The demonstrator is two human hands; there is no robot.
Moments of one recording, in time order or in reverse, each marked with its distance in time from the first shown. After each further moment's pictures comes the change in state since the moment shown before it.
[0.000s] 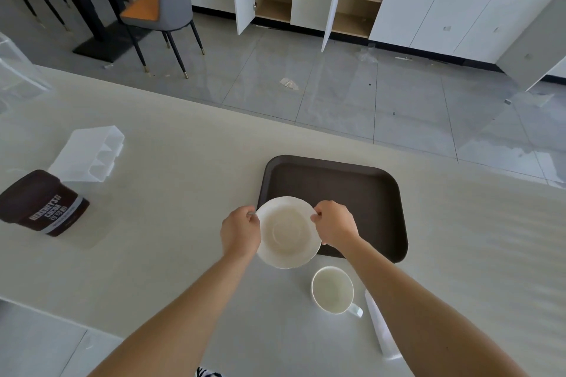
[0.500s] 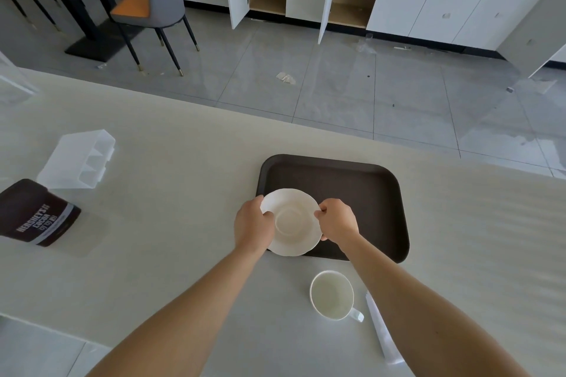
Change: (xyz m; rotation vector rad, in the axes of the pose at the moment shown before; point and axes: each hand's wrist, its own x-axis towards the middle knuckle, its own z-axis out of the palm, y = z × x) left_hand 0.010 0.026 0.021 -0.004 -0.108 0.040; right_hand 0.027 0.018 0.010 0.154 0.002 0.139
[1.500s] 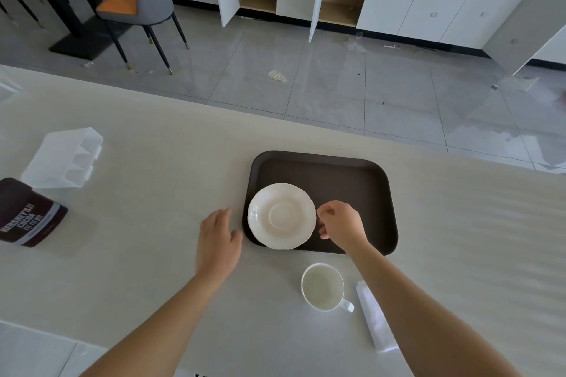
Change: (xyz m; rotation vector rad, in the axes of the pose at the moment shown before) left_hand -0.011 -0.075 -0.019 0.233 0.049 0.150; right_hand -0.013 0.030 -0.008 0.200 0.061 -0.008
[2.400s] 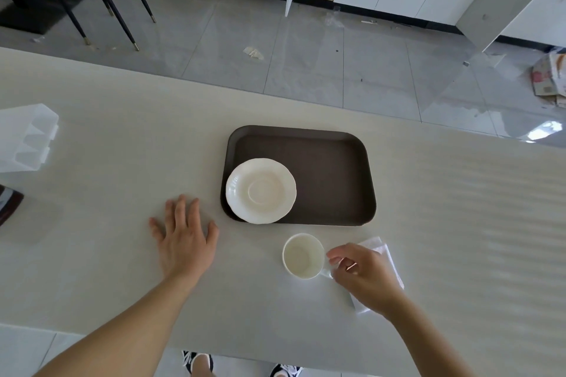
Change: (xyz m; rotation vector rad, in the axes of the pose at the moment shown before) left_hand -0.017 -0.054 0.027 0.456 0.121 0.094; right_hand -0.136 0.094 -0.036 -0.035 -0.110 -0.179
